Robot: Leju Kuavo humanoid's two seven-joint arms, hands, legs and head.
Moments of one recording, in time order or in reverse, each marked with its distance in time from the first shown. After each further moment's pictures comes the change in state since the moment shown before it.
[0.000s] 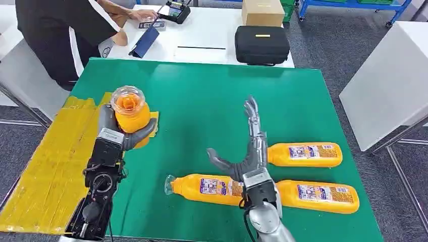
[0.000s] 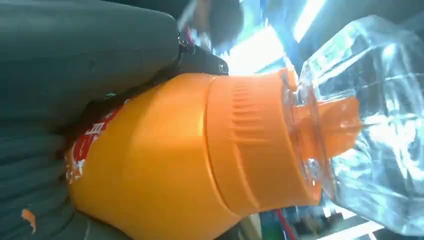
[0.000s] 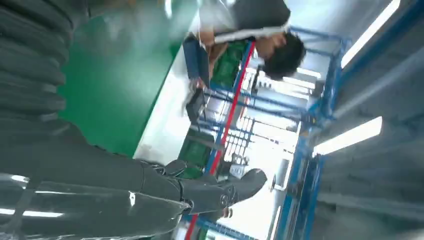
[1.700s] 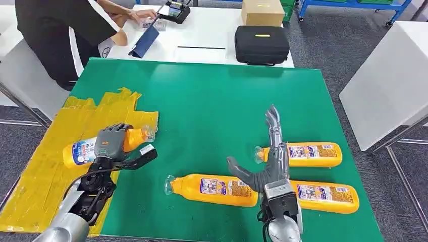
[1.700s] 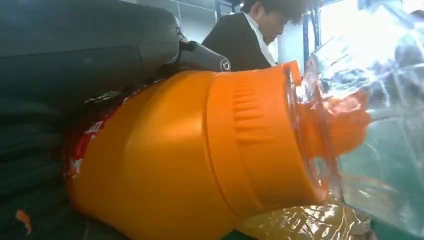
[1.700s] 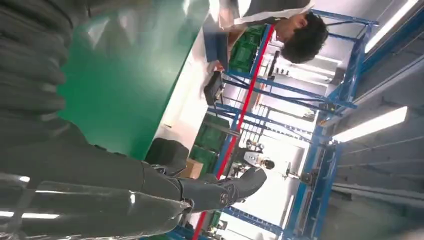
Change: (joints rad) left arm -0.192 0.119 0.072 0.738 -0.973 0.254 0.341; right arm 0.118 -0.013 -0.095 -0.134 0.074 0.078 0.053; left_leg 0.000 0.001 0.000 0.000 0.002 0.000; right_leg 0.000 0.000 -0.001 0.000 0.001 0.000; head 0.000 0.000
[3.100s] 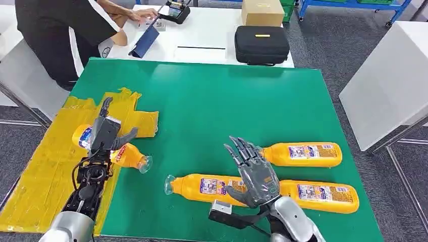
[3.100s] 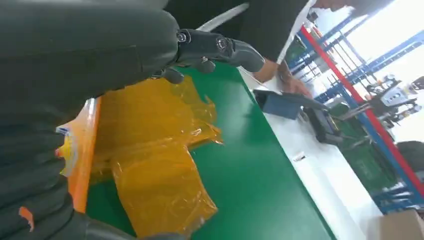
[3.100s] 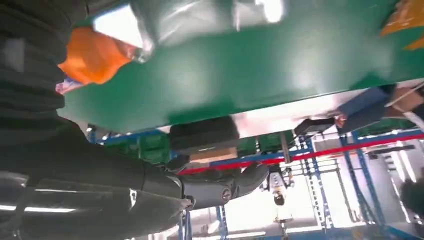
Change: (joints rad) left arm 0.016 -0.085 0.183 -0.177 0.892 -0.311 -0.324; right arm -0.011 -0.260 0.156 -0.005 0.803 0.182 0.416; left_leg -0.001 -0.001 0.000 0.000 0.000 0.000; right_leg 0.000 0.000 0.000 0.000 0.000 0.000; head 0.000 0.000
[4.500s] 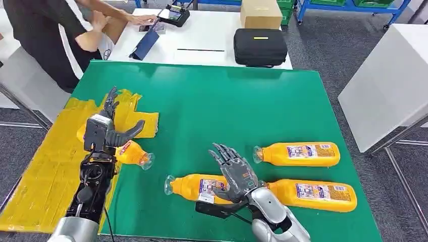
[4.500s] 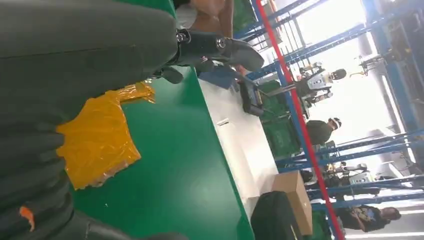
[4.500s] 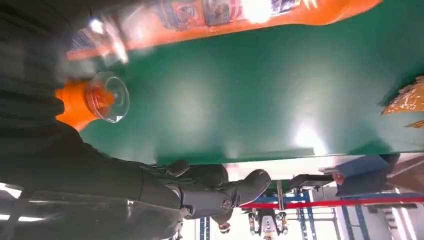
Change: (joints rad) left arm 0.052 -0.044 -0.034 -0.187 0.224 -0.176 -0.062; right arm -0.160 0.052 0.102 0.422 -0.004 0.008 0.012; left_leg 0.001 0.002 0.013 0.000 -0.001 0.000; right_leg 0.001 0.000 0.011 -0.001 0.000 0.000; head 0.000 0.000
